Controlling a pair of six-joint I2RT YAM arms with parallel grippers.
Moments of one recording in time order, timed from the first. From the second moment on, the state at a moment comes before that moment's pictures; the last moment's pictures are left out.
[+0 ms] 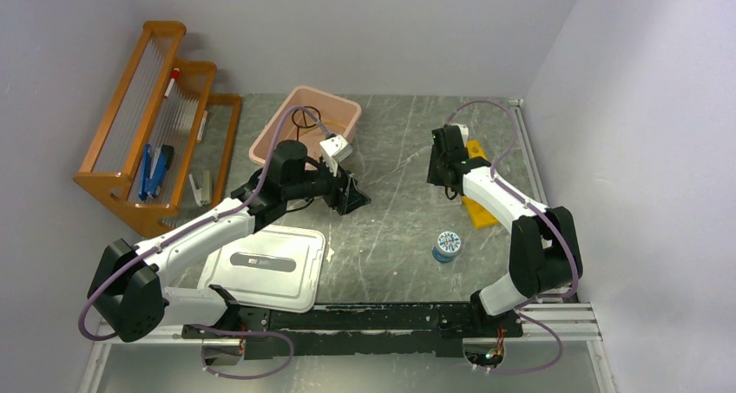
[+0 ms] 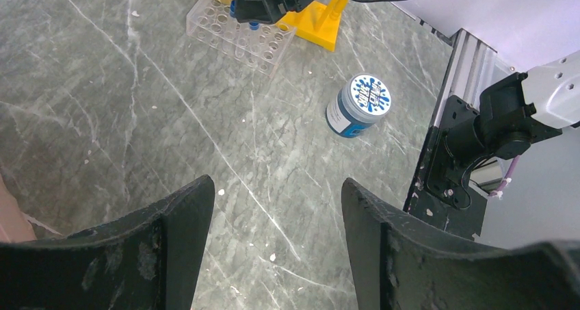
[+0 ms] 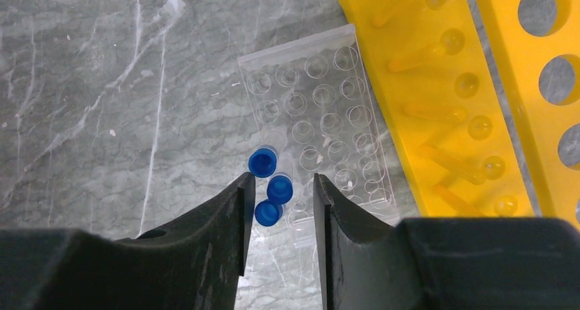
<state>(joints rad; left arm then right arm) -0.70 1.27 0.89 0.06 0.46 -0.17 0.31 1.52 1.00 -0.36 0.29 0.35</state>
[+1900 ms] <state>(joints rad) -0.70 1.27 0.92 -0.03 0.28 -0.21 0.31 1.33 1.06 -0.52 0.18 0.38</state>
